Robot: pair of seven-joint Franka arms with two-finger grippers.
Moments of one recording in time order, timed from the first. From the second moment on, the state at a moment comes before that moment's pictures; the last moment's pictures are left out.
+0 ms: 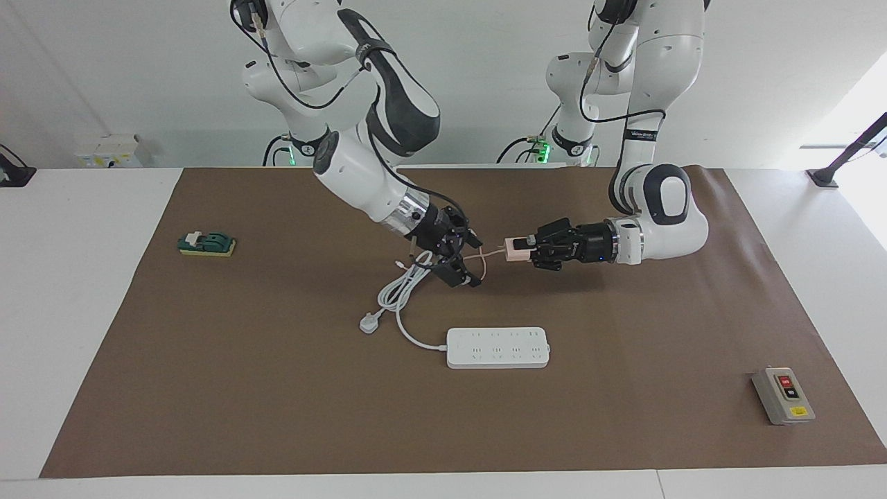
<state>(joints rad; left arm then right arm) -0.07 0.25 -0.05 -1.98 -1.50 1.75 0.70 0.43 0.32 0.00 -1.69 0.92 2.35 1.57</state>
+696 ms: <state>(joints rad) -0.01 0.11 -0.05 -1.67 -0.77 1.71 -0.01 0.18 0.24 0.00 -1.68 0.72 2.02 1.40</state>
